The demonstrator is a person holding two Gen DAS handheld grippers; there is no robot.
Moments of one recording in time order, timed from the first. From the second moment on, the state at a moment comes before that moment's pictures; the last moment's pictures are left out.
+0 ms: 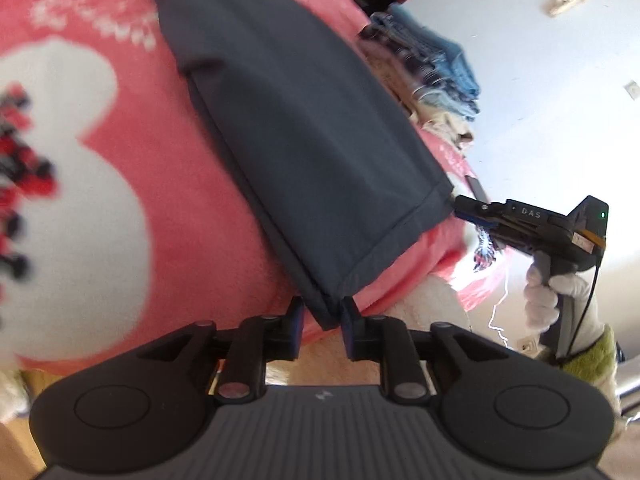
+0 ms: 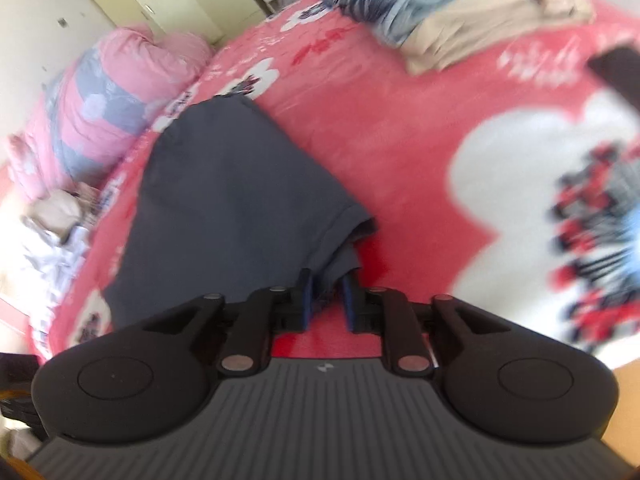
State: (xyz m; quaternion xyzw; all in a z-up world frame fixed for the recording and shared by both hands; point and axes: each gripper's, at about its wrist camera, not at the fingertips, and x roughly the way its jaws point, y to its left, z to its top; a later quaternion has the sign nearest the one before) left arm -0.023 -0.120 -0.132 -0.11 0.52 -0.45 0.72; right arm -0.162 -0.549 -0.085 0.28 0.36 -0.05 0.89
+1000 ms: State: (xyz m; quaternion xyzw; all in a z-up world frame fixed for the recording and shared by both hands) left arm 0.205 -0.163 -0.136 -0.09 0.37 -0.44 0.81; right arm 0.324 -0.447 -0.075 0.03 0.38 0.15 0.91
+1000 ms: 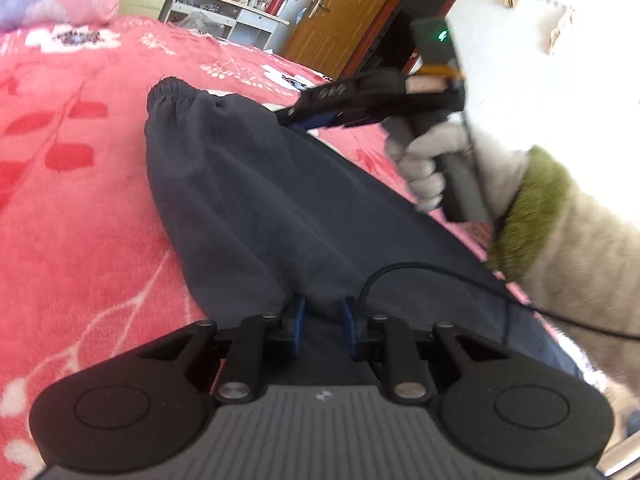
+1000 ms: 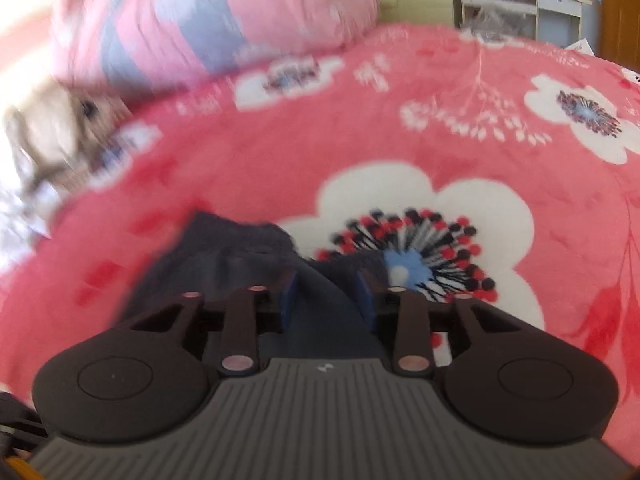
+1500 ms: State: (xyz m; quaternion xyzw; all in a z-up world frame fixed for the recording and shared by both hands) left arm 0.206 -0.153 -0.142 -0.12 0.38 -0.45 0.80; right arm 0.255 -0.352 -0.080 -0.24 0.29 0.23 0.90
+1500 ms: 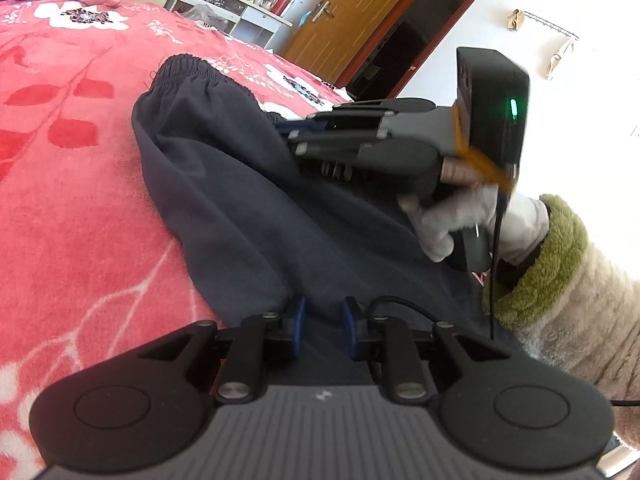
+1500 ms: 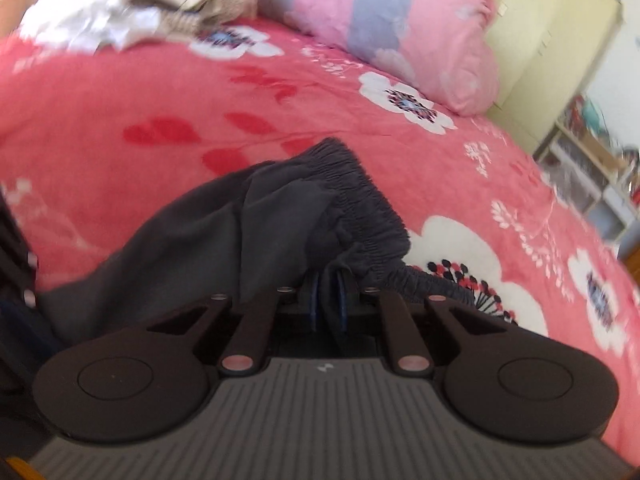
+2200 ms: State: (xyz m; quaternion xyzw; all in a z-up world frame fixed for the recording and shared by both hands) left arm 0.209 -0.151 -0.141 -0.14 0.38 -0.45 0.79; right arm 0.347 -0.439 -0.100 0.20 0.42 0.23 0.85
